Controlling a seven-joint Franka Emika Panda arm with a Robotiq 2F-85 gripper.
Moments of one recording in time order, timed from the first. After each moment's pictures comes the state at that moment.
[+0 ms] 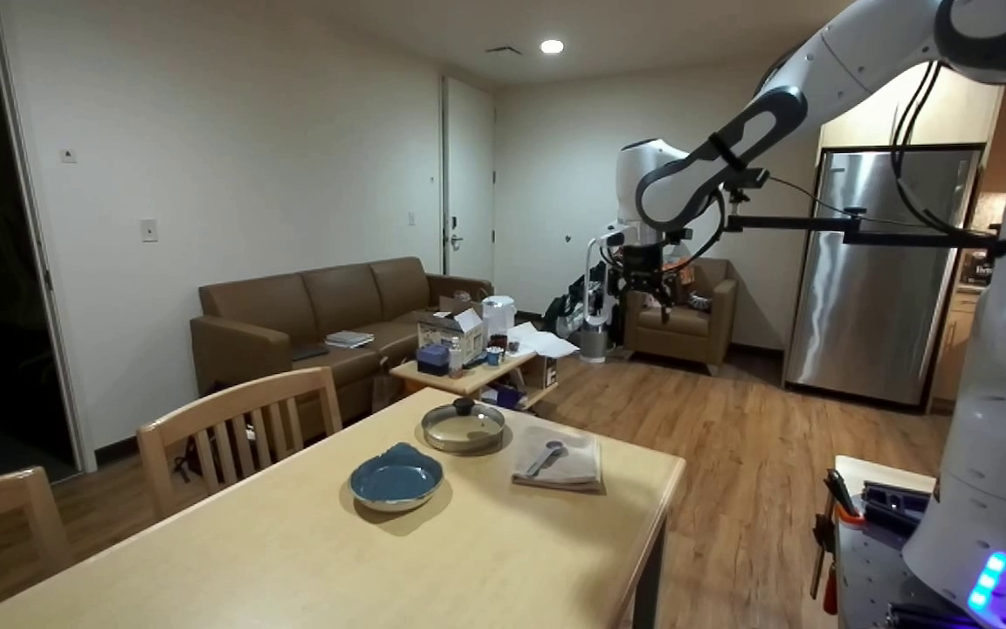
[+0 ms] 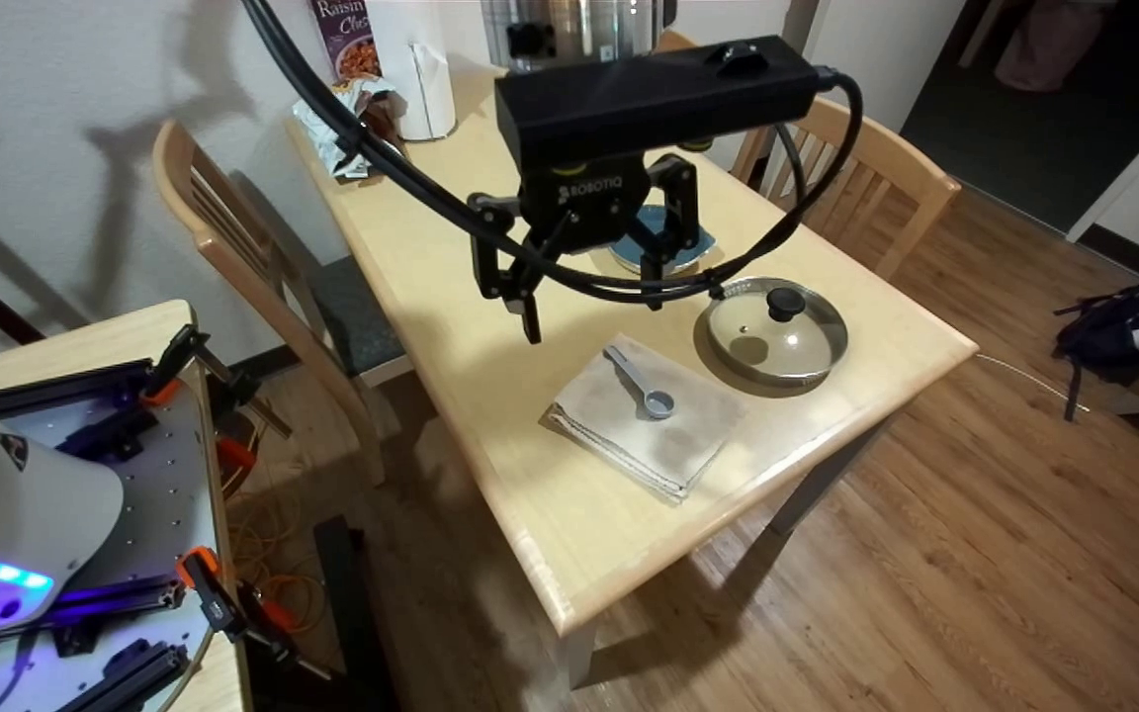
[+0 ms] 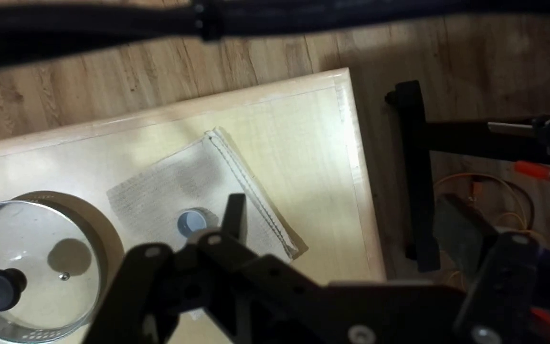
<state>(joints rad) -0.15 0.01 -0.16 -2.22 -0.30 2.25 -1.51</state>
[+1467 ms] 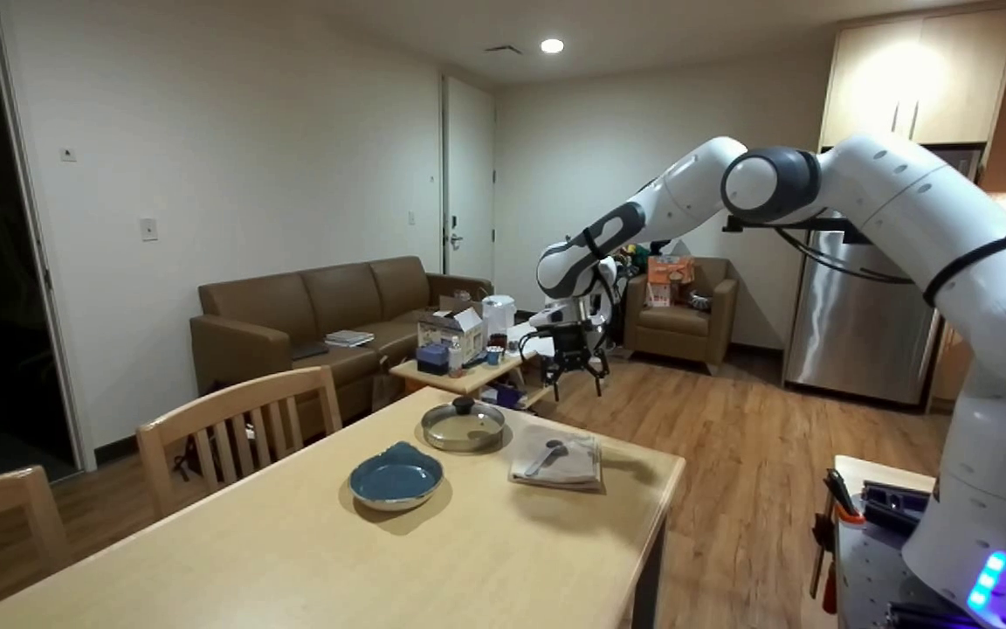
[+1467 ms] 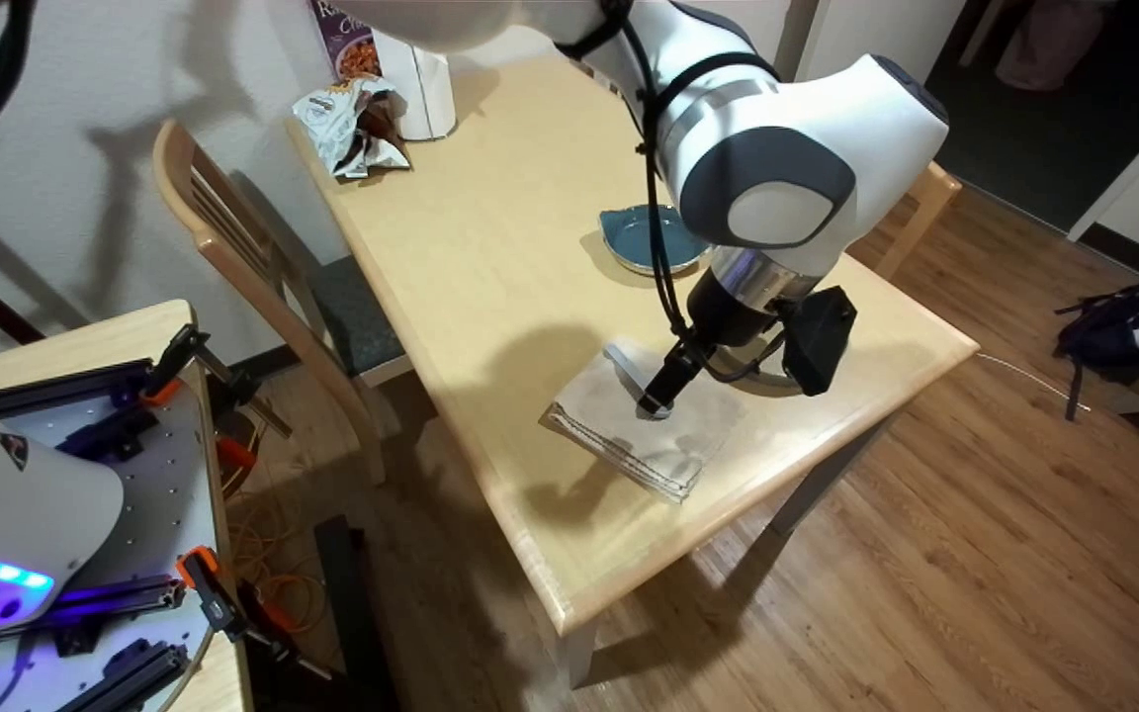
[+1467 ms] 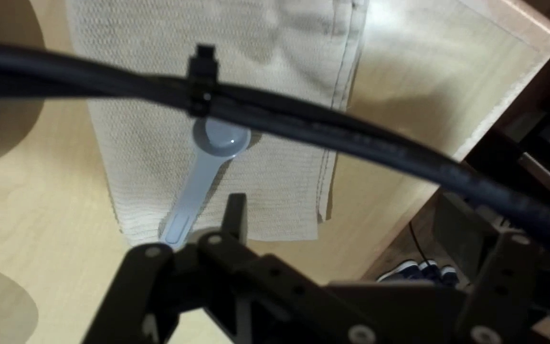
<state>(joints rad) -0.32 0.86 0.03 -1.38 0.05 1.90 -2.33</state>
